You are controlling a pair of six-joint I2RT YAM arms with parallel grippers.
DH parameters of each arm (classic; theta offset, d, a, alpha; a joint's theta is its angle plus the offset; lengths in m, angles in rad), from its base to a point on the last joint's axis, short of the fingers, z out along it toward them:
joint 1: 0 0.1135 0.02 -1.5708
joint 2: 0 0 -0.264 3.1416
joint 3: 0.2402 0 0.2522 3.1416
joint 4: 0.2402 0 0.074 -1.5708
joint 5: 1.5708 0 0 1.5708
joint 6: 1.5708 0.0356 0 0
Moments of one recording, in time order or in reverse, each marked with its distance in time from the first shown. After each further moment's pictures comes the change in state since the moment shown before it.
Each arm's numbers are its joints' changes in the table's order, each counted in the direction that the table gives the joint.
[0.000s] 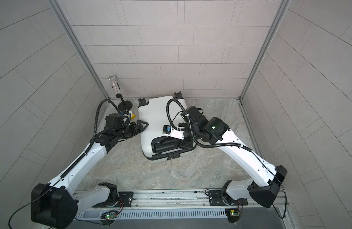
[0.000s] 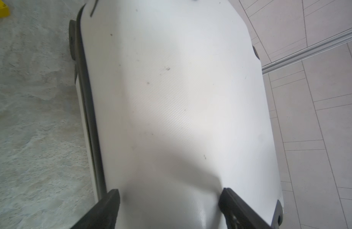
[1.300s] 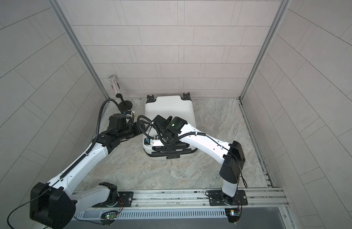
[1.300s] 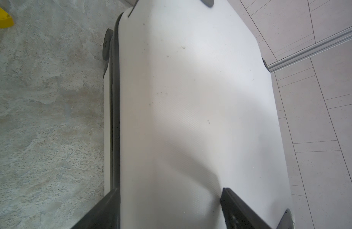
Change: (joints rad) left arm -0.066 -0.021 0.013 0.031 -0.113 0.001; right arm 0.148 0.412 0.175 0.091 0.217 0.013
